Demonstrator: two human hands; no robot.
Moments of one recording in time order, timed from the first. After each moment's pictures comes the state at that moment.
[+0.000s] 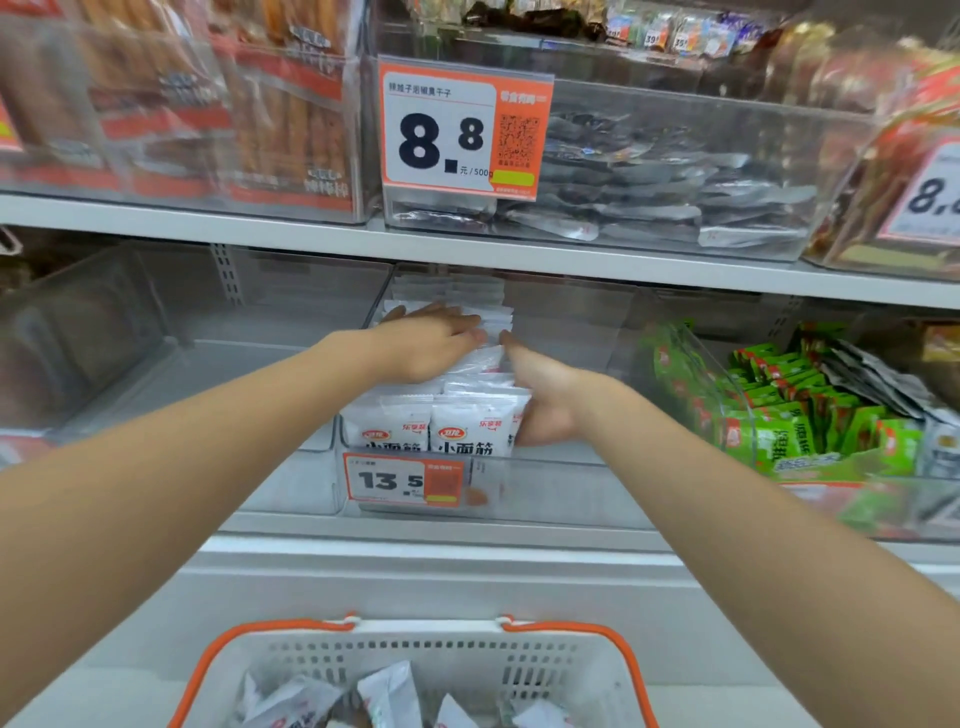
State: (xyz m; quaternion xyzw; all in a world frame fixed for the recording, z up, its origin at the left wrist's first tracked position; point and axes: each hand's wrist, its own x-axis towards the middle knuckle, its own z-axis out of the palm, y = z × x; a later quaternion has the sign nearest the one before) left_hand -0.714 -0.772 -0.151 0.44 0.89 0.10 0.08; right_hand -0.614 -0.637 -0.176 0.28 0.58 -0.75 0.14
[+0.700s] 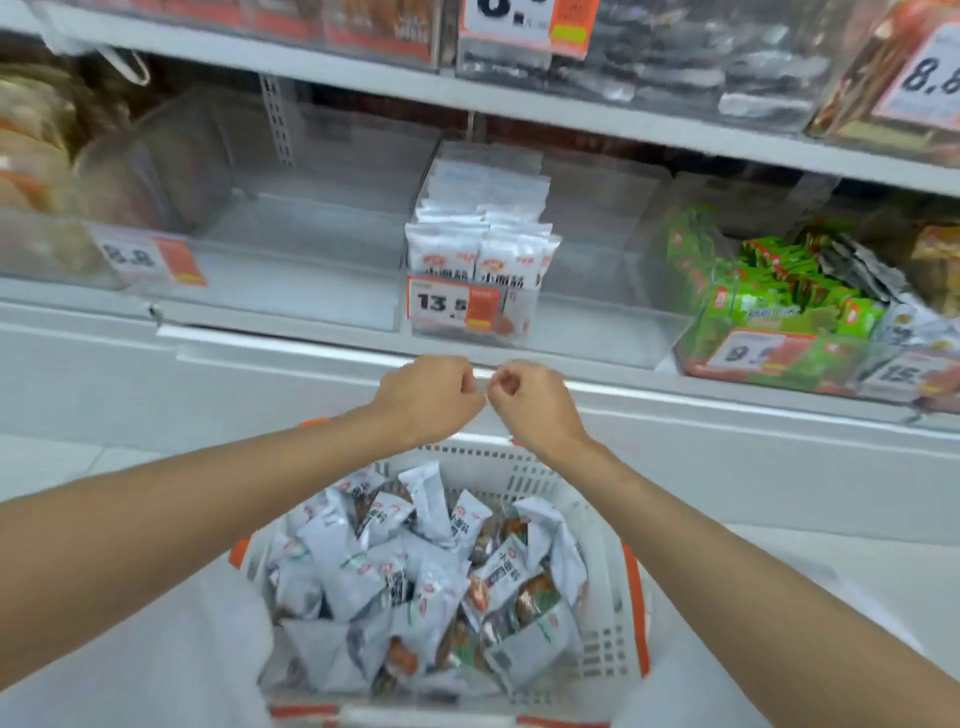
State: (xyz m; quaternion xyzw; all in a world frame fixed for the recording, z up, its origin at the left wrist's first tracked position) left_hand -0.533 -0.887 -0.241 0.32 0.92 0.20 0.12; right_hand -0.470 -0.752 -0.272 0.20 0.91 -0.36 -0.10
